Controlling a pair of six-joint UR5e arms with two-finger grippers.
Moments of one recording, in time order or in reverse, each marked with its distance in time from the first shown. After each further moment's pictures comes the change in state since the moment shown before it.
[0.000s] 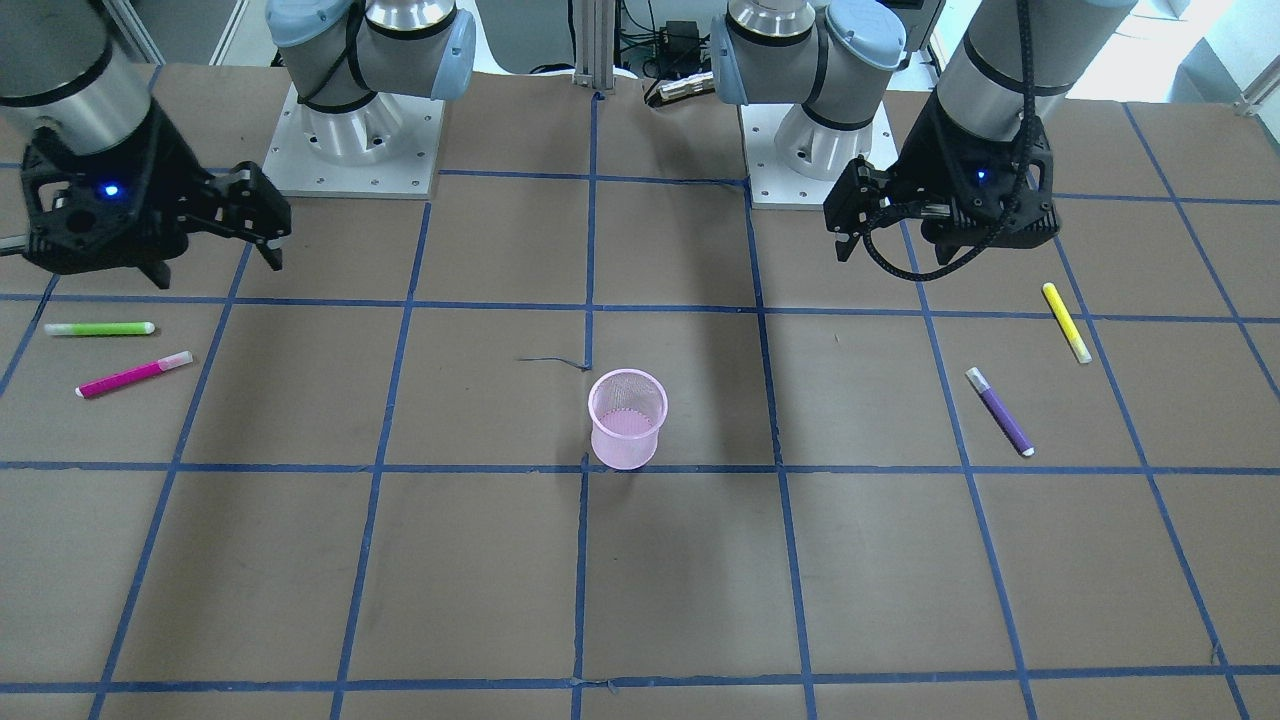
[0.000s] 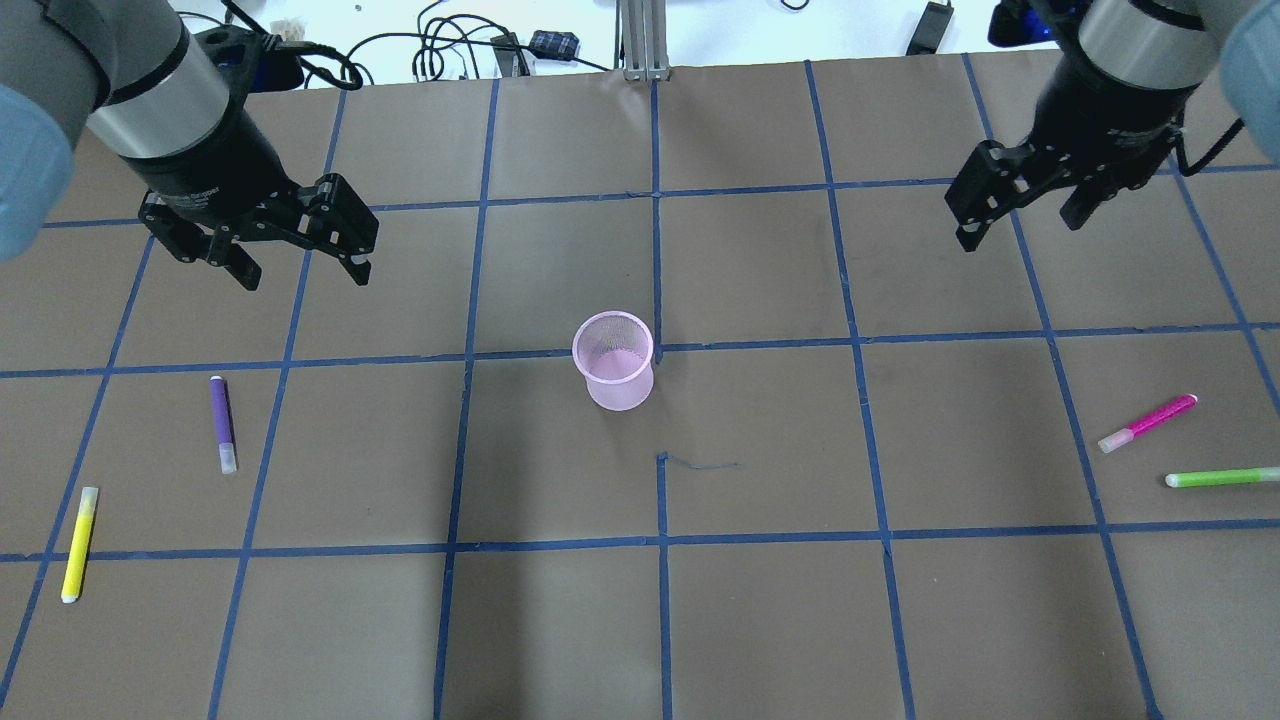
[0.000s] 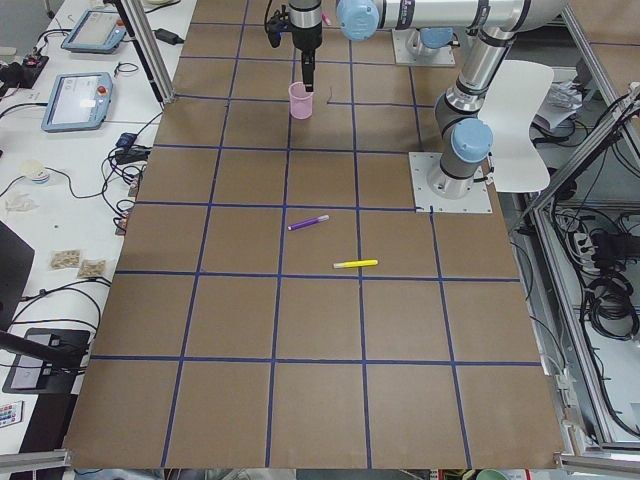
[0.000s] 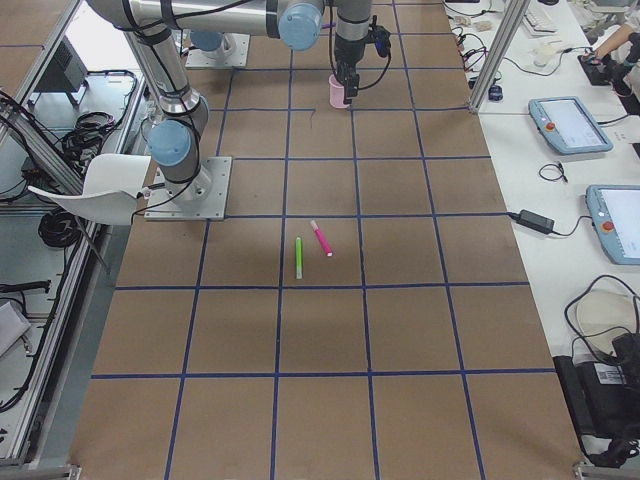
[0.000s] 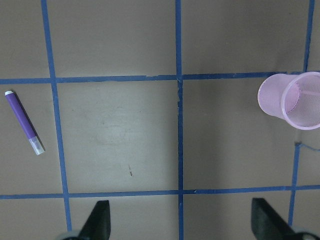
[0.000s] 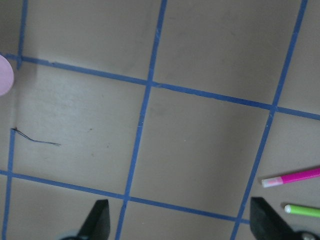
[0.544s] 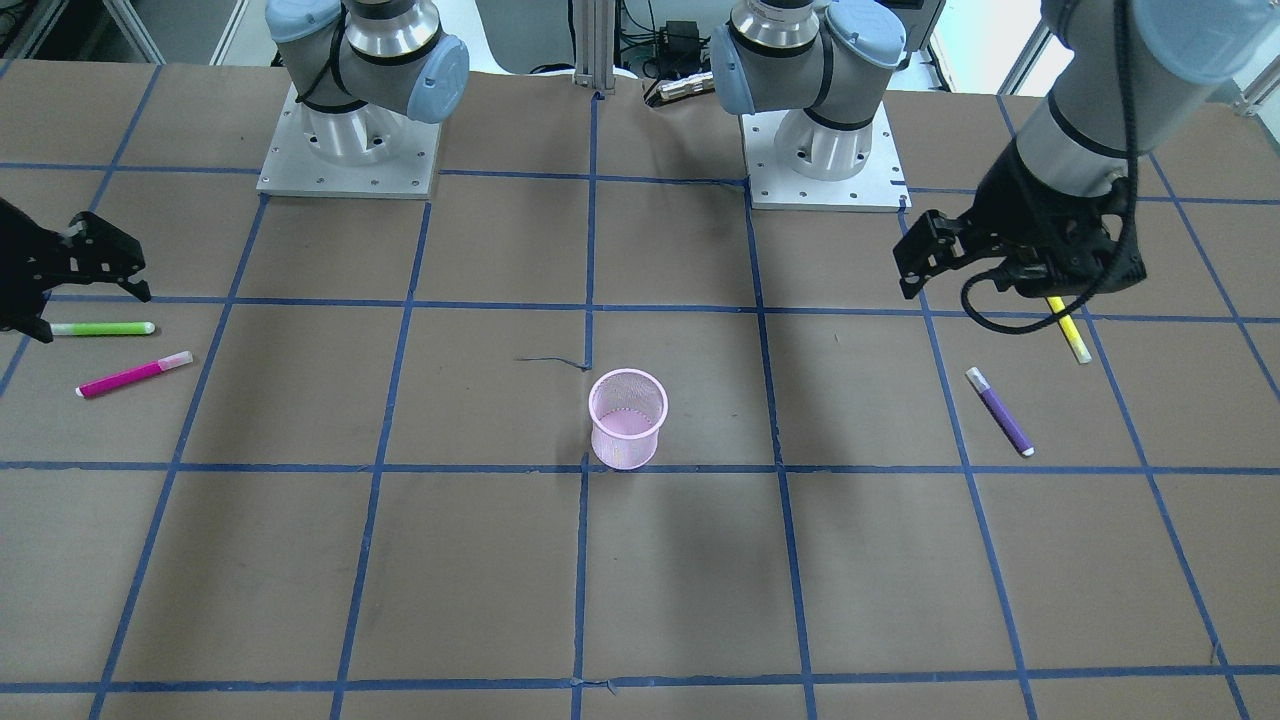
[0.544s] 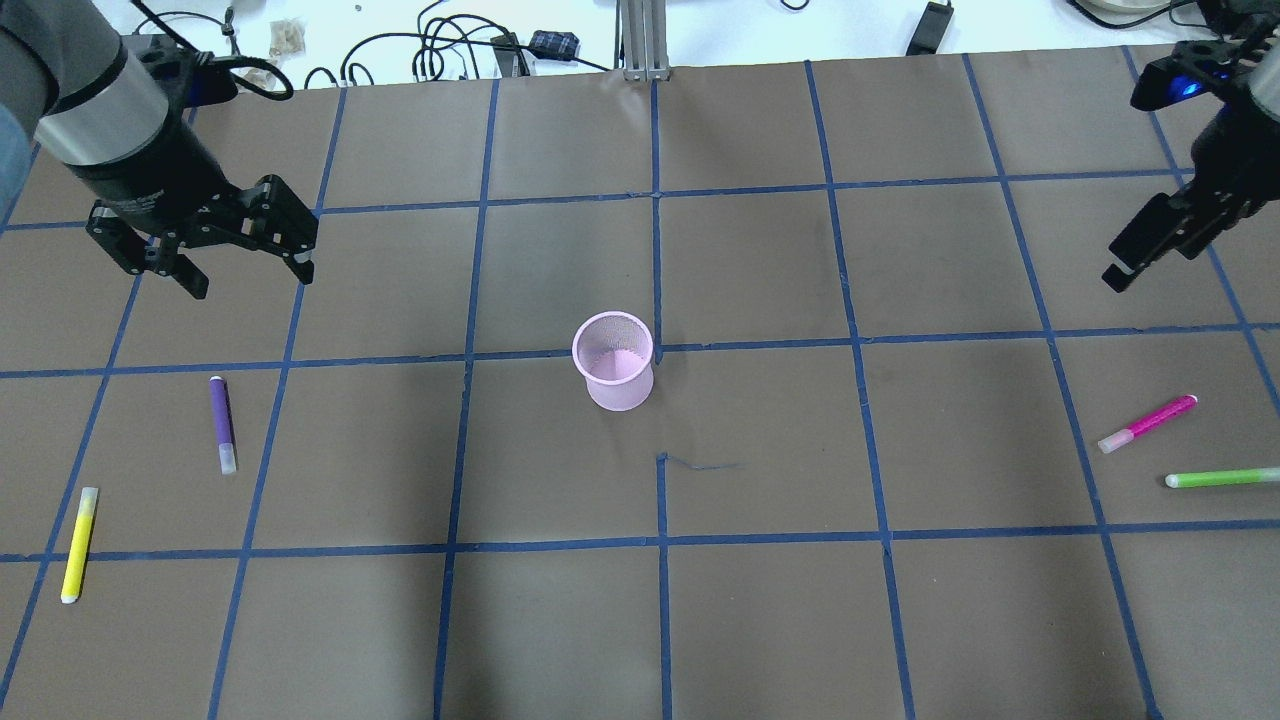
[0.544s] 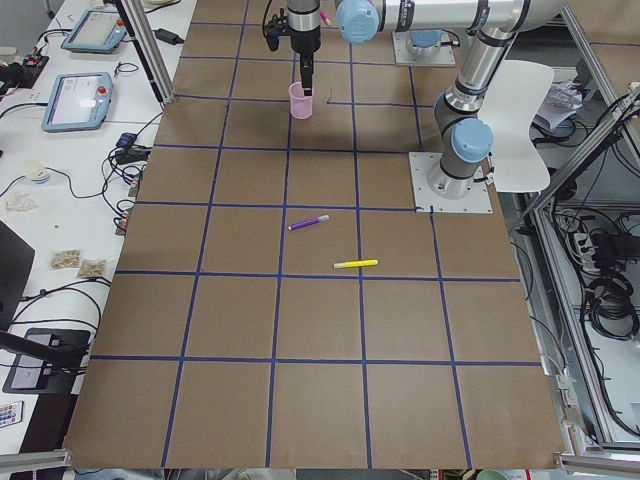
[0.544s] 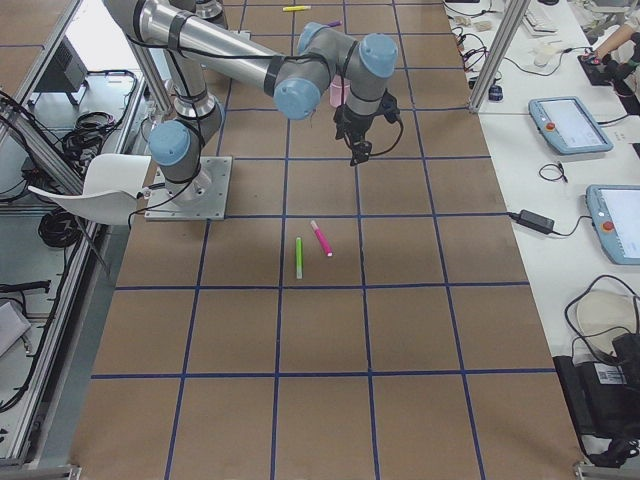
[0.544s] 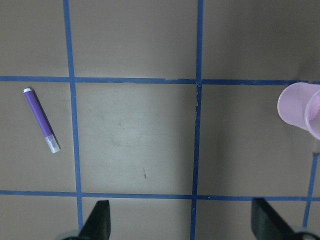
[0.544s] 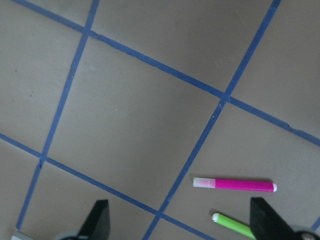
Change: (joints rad) left arm 0.155 -0.043 -0.036 0.055 0.006 0.014; right arm -0.273 0.101 0.045 -0.038 -0.003 -0.537
